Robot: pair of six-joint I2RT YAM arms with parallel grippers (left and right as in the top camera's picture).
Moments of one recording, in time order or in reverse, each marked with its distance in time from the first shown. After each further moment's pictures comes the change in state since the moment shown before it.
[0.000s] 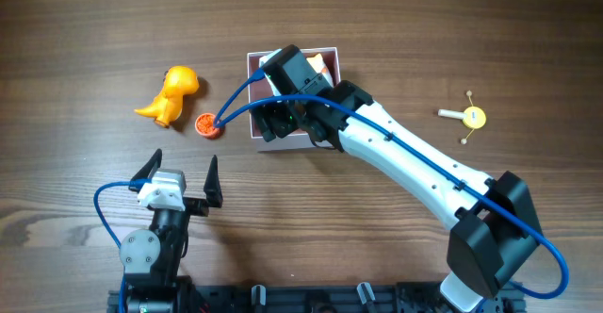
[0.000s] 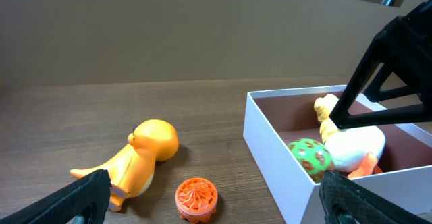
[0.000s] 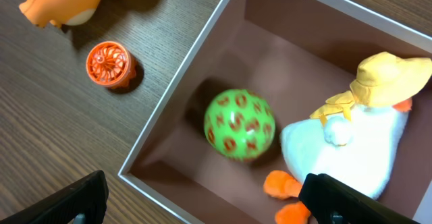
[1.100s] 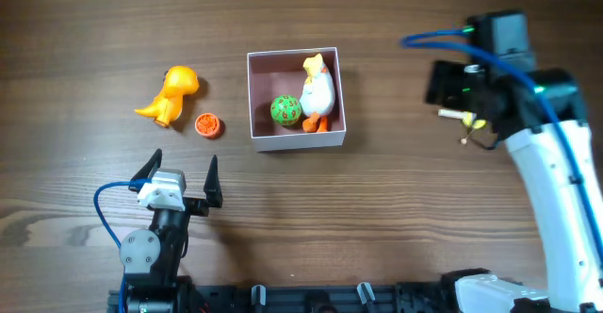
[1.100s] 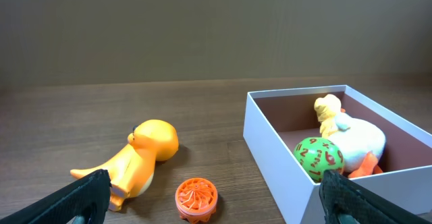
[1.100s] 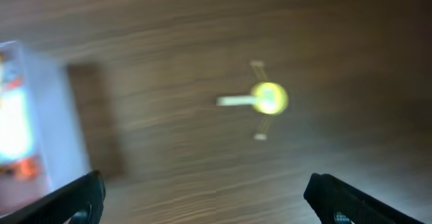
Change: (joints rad) left arm 0.000 0.000 0.000 0.000 0.000 0.000; right arm -0.626 -0.412 0.007 -0.524 0.238 0.165
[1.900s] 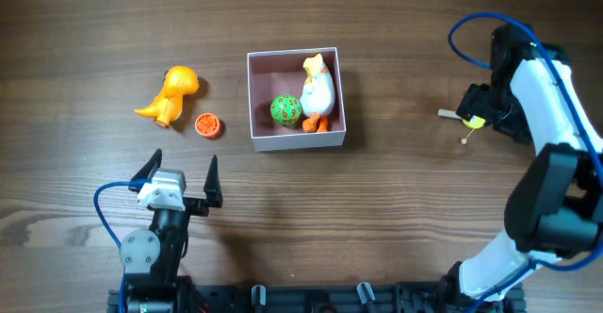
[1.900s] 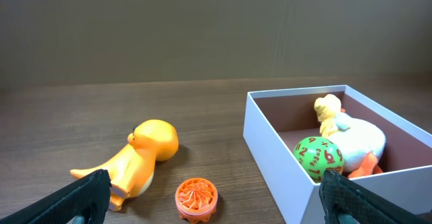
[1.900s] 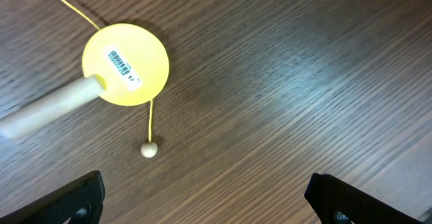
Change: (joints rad) left arm 0.000 0.000 0.000 0.000 0.000 0.000; right arm -0.298 0.475 -0.076 0.043 0.037 0.087
